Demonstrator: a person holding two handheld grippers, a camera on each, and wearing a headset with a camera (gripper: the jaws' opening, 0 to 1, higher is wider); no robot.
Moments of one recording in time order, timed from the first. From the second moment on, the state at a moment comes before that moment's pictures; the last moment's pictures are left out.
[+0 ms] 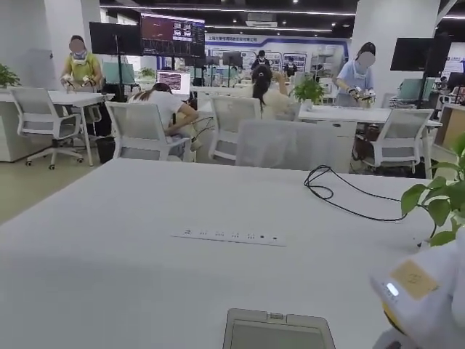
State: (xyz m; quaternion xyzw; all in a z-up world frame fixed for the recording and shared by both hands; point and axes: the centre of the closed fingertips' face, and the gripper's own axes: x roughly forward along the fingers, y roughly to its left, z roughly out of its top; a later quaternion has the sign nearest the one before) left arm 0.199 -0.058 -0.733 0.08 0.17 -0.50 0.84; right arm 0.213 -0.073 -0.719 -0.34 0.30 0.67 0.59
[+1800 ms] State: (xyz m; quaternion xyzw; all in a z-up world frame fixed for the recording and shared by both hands) left arm 0.224 -0.037 -0.741 0.03 0.18 -0.43 0.88; right arm 0.275 -0.091 -0.784 -0.40 0.41 0.59 0.56
